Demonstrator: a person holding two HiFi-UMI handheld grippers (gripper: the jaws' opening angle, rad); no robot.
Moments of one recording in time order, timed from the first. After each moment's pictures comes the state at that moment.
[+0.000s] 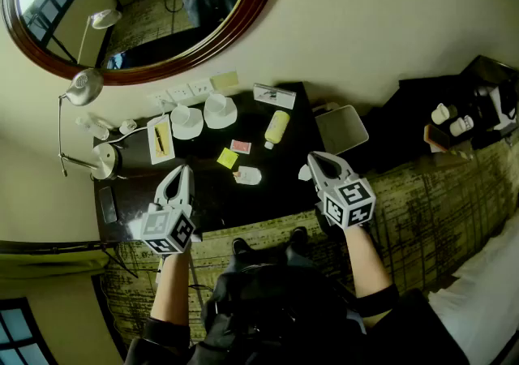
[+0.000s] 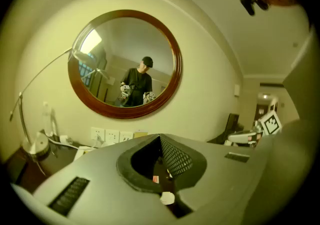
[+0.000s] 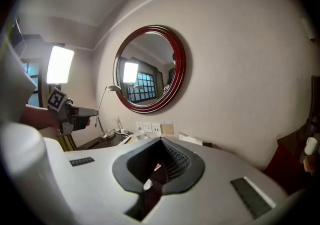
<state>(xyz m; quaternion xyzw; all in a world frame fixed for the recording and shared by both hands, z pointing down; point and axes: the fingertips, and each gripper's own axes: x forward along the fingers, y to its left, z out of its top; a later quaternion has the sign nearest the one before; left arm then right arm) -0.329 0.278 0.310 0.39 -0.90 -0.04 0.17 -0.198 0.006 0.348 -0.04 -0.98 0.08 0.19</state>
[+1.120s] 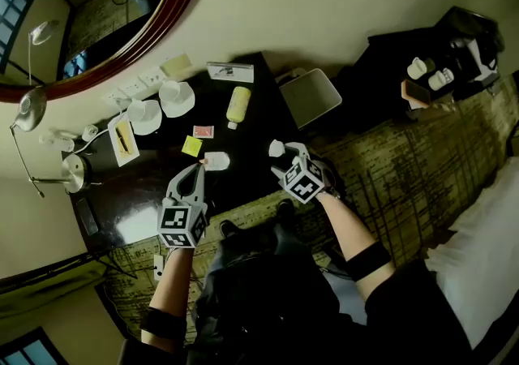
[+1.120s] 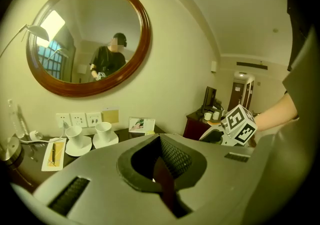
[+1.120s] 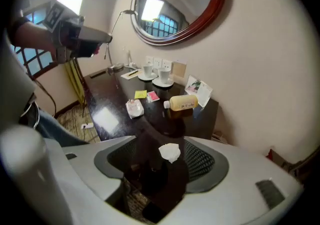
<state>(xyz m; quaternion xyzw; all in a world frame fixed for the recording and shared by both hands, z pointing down) -0.262 0.166 0.409 0.51 -0.83 0.07 0.22 -0.162 -0.003 0.556 -0.12 -0.88 -0.11 0.45</state>
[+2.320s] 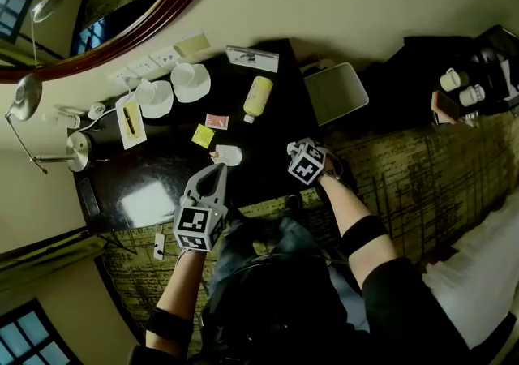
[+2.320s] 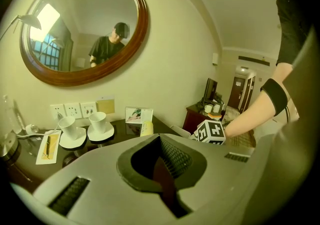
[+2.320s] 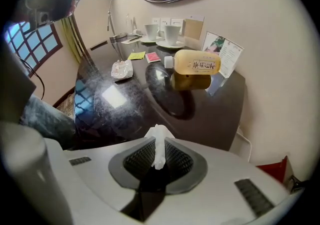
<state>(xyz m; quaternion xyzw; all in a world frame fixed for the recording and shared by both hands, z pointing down) -0.256 0.138 0.451 0.51 -0.81 0.09 0.26 -0.187 -0.035 0.696 -0.18 -0.80 -0.13 0.56</state>
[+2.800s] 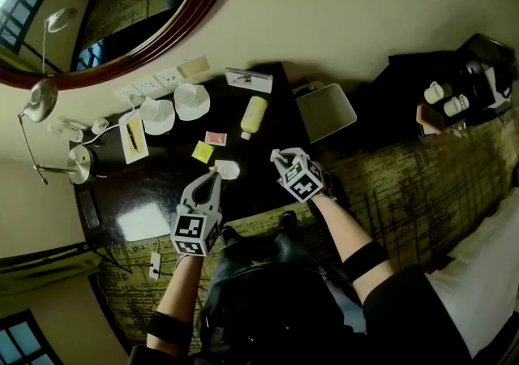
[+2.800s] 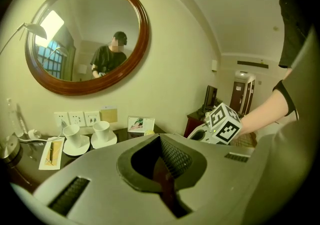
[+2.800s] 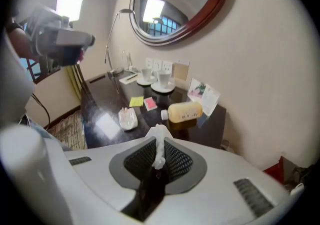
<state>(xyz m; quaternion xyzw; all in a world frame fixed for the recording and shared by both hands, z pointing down) -0.260 0.153 0.422 0.51 -0.83 0.07 0.22 -0.223 -0.001 0.571 -0.15 -0.89 -0.08 0.43</state>
